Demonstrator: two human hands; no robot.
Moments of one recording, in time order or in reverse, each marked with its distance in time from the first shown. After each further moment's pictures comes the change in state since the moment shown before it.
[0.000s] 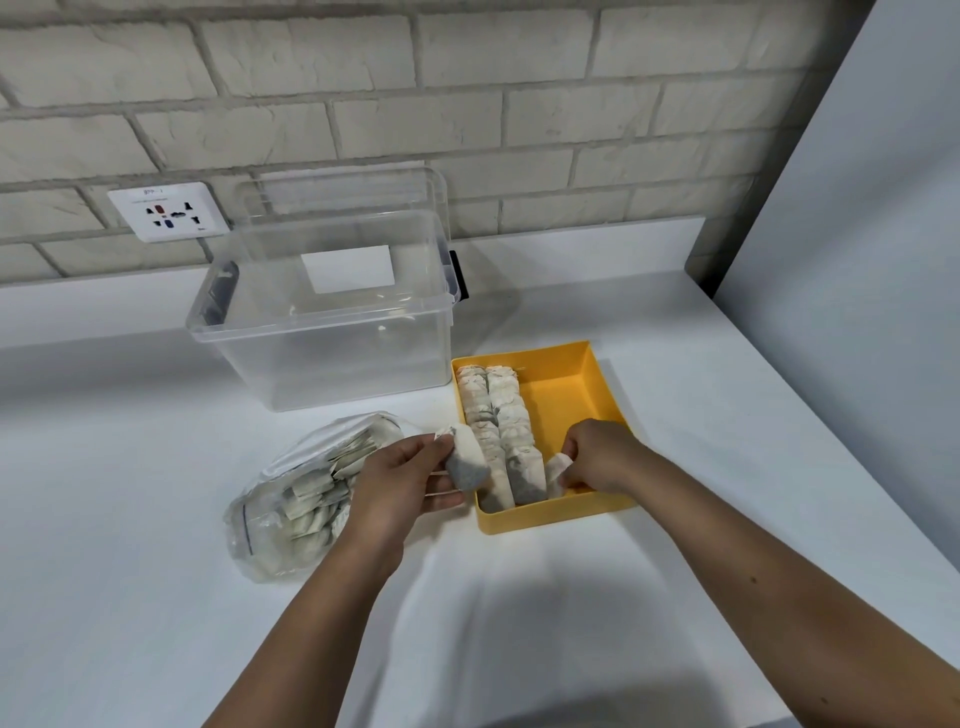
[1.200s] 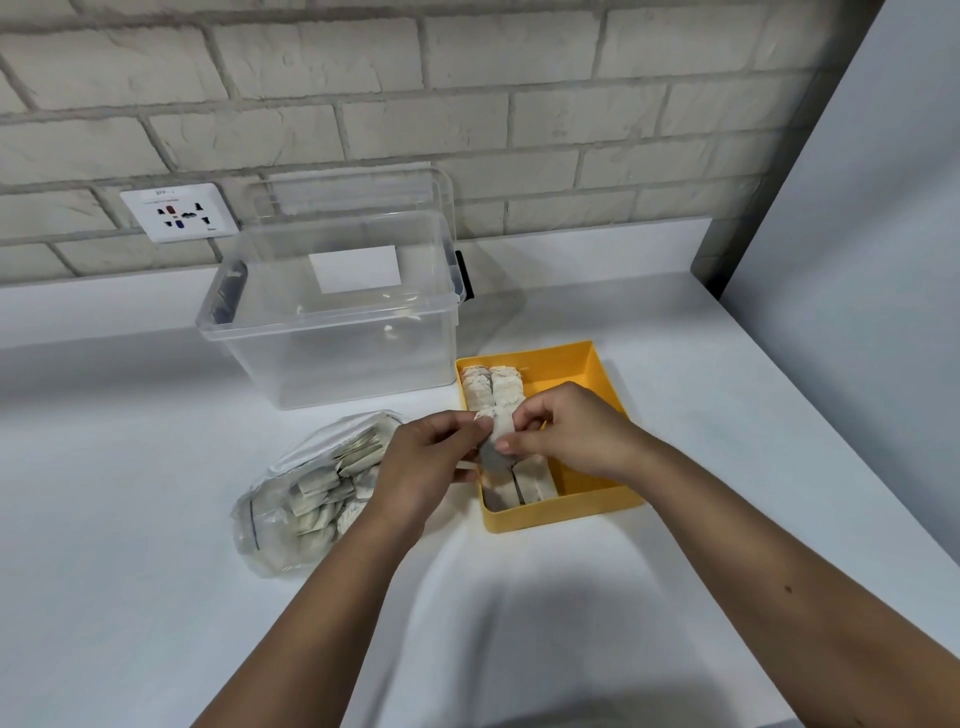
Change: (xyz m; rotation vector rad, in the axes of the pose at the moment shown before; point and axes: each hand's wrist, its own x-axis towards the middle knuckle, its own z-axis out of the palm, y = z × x) left_hand 0.011 0.006 0.015 0.133 -0.092 0.157; right_hand -0.036 -0.040 -0.027 0.488 0.080 -0.417
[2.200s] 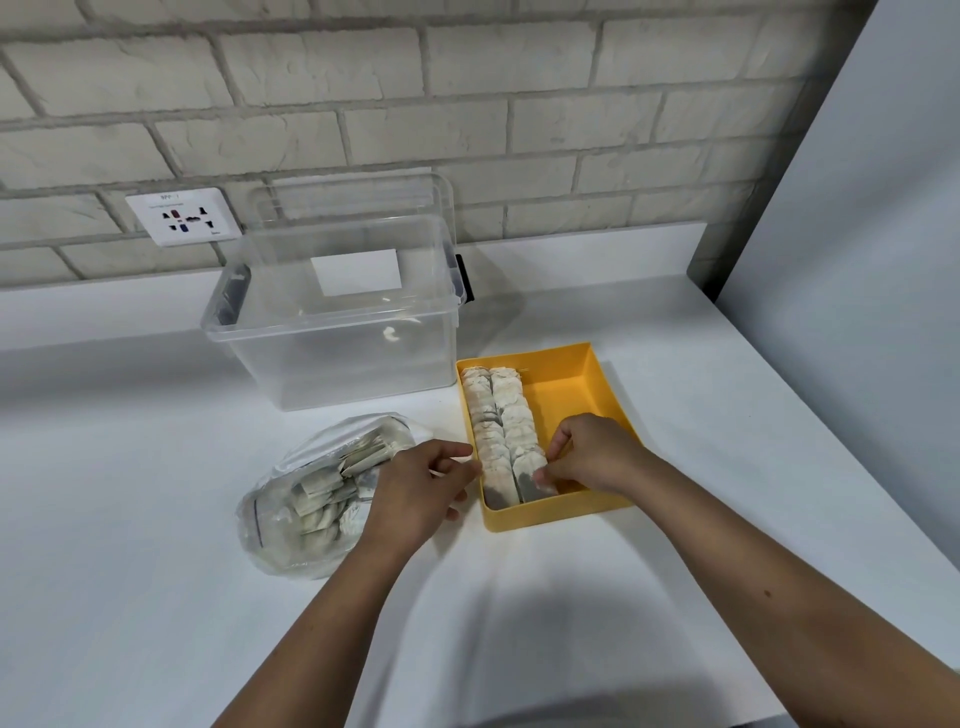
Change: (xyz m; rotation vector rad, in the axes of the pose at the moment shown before) left_hand 0.001 -0.037 -0.018 0.376 0.073 0.029; right_hand -0.004 0.031 0.007 -0.295 0.025 0.345
